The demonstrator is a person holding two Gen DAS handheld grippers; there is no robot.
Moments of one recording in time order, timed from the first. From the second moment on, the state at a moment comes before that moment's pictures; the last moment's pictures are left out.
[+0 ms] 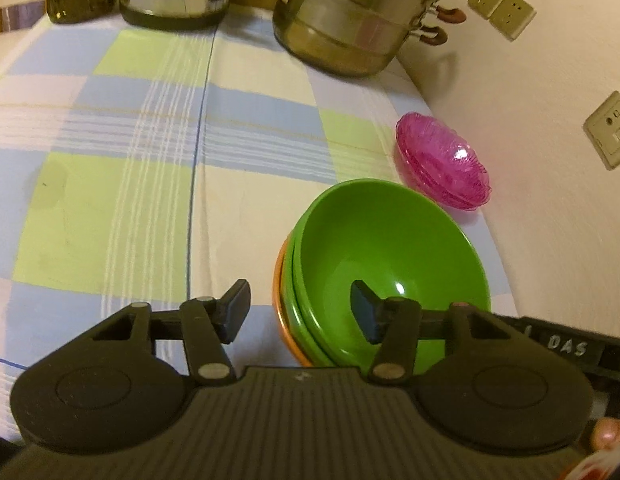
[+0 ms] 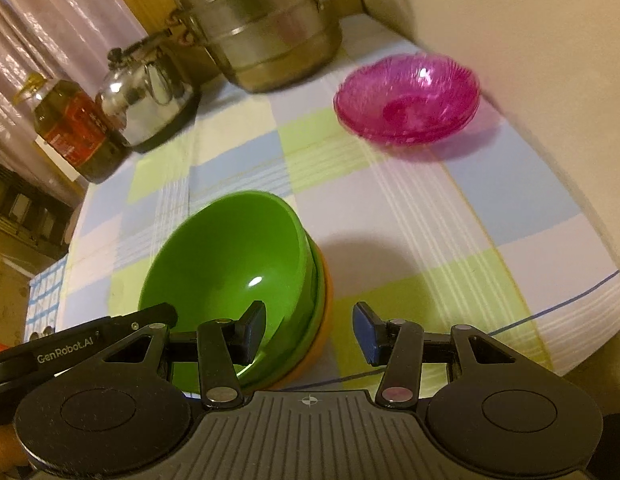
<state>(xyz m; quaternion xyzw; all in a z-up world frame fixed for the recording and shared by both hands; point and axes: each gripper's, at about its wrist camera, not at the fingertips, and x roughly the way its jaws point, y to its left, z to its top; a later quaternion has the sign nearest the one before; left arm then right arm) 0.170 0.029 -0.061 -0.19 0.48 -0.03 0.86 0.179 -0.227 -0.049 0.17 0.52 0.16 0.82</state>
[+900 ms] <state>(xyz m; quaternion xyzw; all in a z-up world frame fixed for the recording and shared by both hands) 0.193 0.031 -0.086 -0.21 0.52 -0.06 0.82 0.197 -0.212 -0.079 0.18 0.57 0.15 0.78</state>
